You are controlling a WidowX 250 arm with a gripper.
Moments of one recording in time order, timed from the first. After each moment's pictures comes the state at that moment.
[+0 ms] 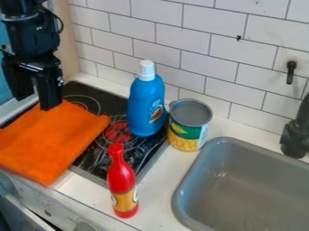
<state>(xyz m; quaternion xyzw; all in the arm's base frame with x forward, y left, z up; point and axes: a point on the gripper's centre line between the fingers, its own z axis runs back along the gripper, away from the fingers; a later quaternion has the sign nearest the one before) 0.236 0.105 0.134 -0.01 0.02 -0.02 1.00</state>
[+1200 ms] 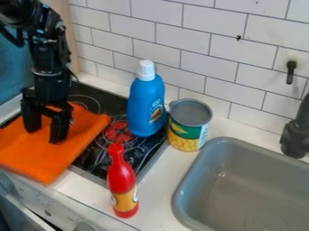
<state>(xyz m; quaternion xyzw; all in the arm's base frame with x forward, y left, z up) 0.266 0.154 0.036 0.04 0.11 0.02 0.99</state>
